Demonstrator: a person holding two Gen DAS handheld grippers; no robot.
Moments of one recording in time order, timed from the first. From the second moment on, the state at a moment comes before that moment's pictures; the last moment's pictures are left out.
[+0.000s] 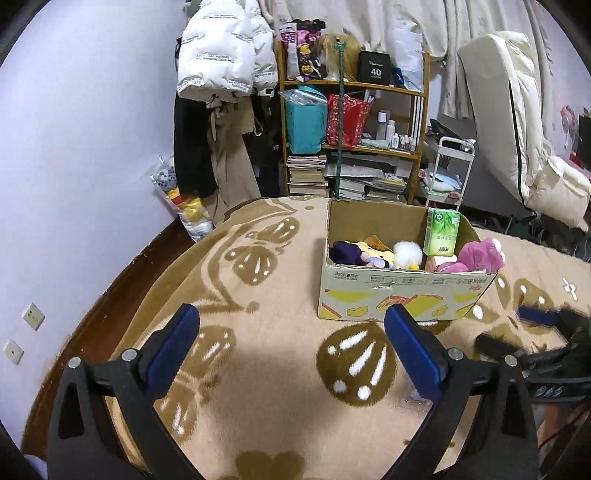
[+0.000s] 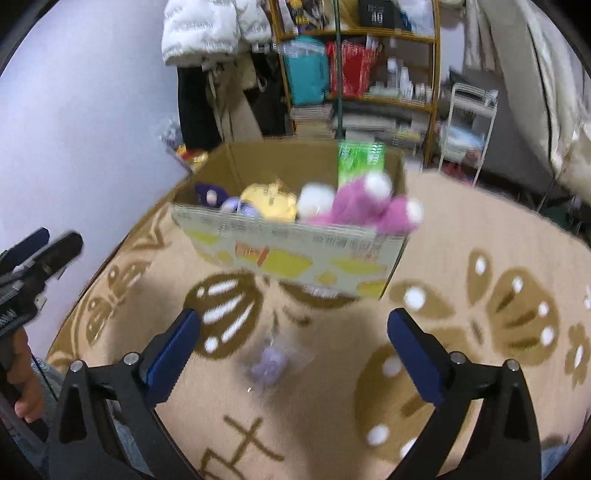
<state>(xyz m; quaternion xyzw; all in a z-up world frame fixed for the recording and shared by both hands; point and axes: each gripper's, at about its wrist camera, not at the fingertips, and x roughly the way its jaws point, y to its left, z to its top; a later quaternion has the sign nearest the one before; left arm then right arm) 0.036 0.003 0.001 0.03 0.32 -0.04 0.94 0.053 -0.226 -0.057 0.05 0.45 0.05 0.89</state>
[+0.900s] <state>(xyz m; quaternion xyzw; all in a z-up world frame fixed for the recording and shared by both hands) 0.044 -0.006 -0.014 0.03 0.33 -0.05 0.94 0.086 -0.201 -0.172 0.03 0.61 0.02 0.80</state>
